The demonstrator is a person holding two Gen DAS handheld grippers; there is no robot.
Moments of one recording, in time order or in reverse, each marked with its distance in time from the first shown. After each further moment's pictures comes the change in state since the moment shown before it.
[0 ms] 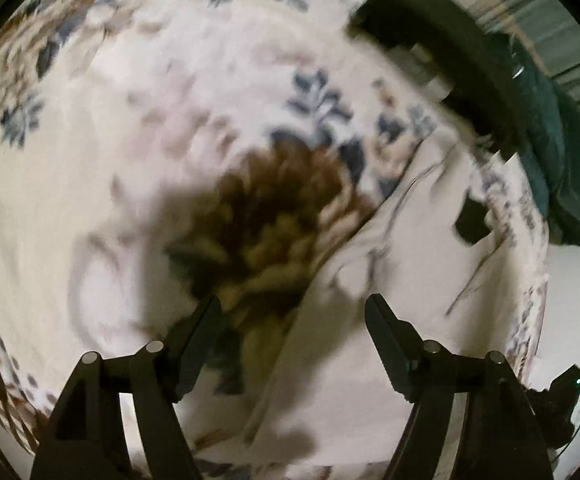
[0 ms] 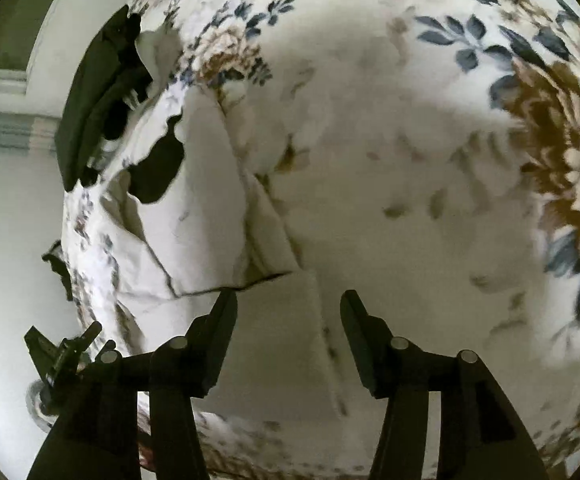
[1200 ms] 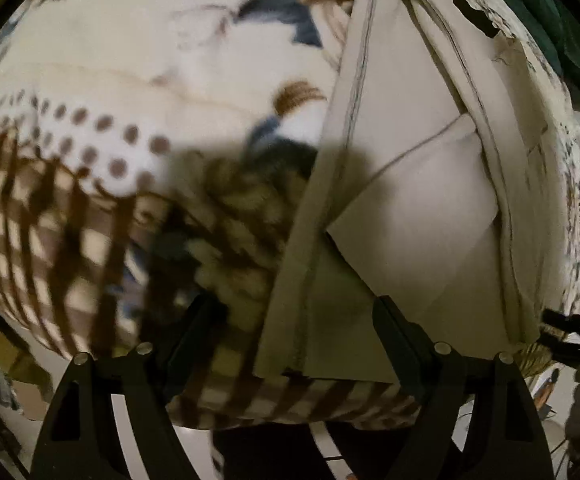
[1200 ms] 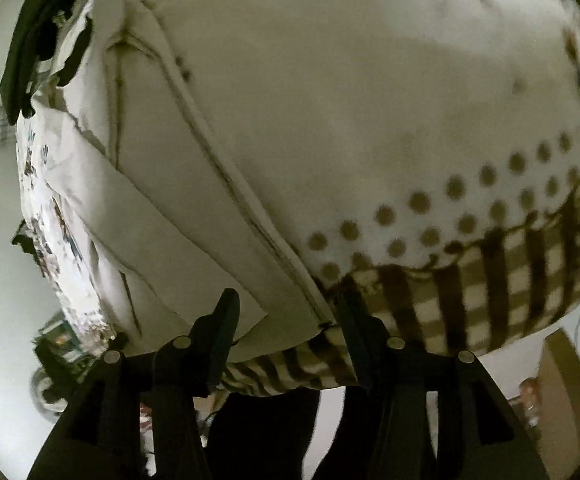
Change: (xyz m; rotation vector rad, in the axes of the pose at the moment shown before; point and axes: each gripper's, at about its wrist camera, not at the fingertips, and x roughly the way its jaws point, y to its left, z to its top) left arm -0.005 0.026 -0.170 0.213 0.215 0.138; right arm 0.011 -0.082 -0.176 0.212 0.274 -0.086
